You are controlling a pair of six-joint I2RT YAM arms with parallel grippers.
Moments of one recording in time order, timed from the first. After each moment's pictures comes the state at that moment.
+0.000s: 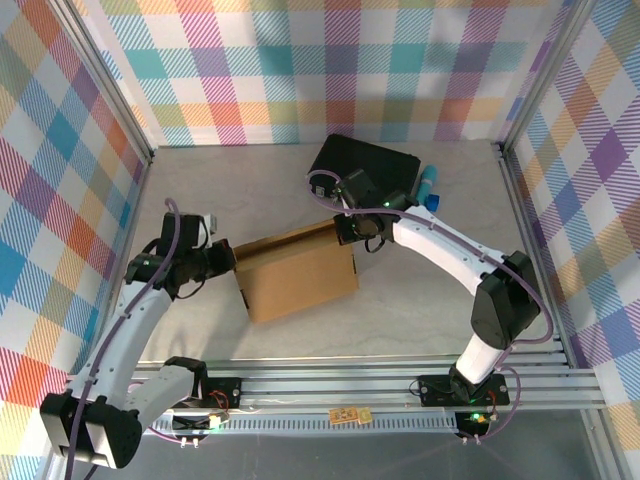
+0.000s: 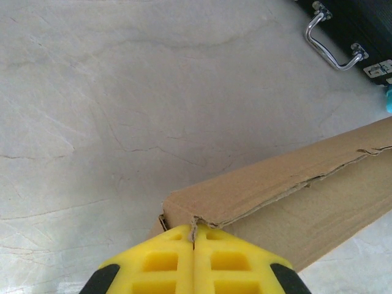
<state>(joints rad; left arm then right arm) -0.19 0.97 0.90 -0.82 0.19 -0.46 0.70 1.67 1.44 -0.76 0.09 0.32</state>
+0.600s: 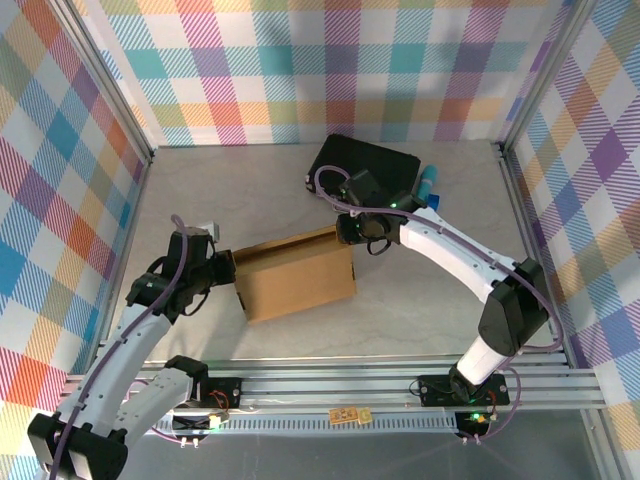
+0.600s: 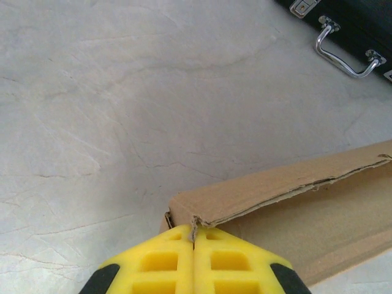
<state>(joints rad) -0.32 0.85 0.81 -0.75 -0.02 -0.45 0.71 1.62 1.45 -0.84 0.06 0.48</state>
